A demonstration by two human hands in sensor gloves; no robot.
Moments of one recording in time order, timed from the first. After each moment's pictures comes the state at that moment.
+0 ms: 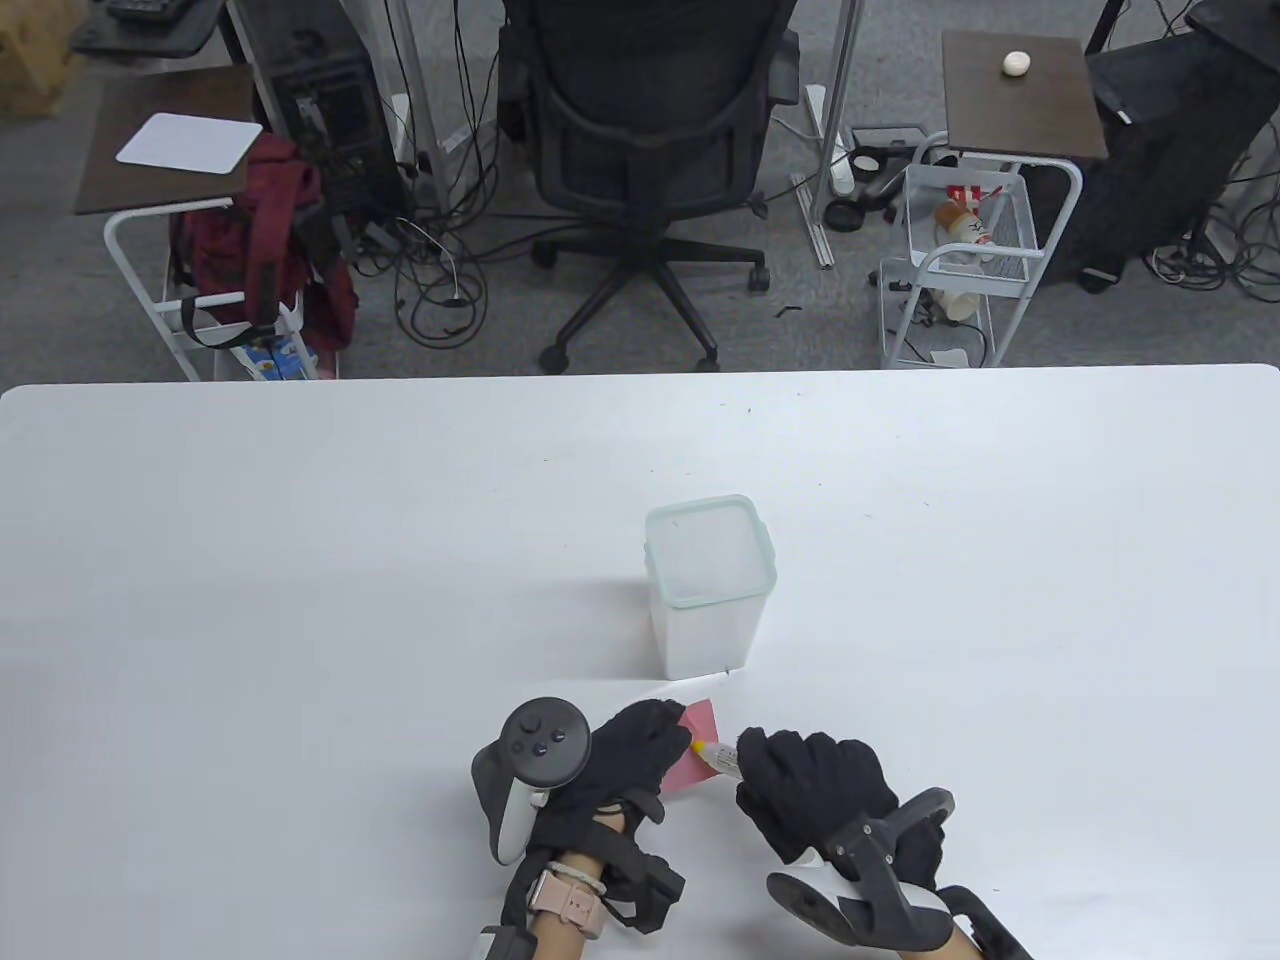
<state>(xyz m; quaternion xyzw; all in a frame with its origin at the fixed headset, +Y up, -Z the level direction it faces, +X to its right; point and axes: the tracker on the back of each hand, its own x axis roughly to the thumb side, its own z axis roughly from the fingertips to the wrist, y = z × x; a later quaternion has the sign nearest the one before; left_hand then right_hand) -0.097 -0.755 -0.242 -0.12 -0.02 0.49 0.86 0.120 -0.711 -0.176 -0.27 0.23 -0.93 0.06</state>
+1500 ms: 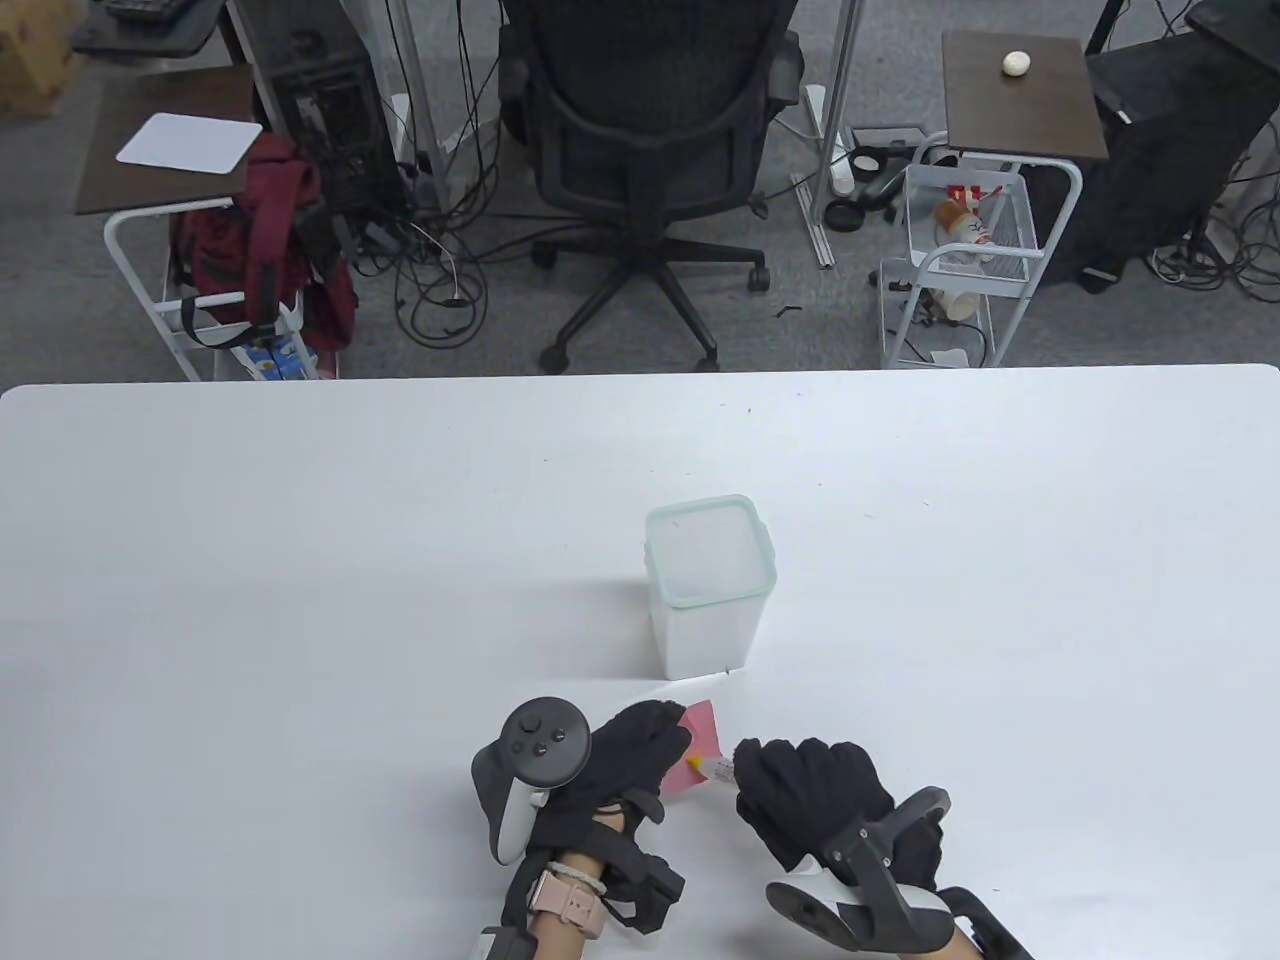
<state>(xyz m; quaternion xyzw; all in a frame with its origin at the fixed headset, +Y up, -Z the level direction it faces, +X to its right) -0.099 -0.757 -0.243 -0.12 -0.02 0.49 0.86 0.118 -0.712 -0.174 -0.30 0.22 -0.93 0.05</state>
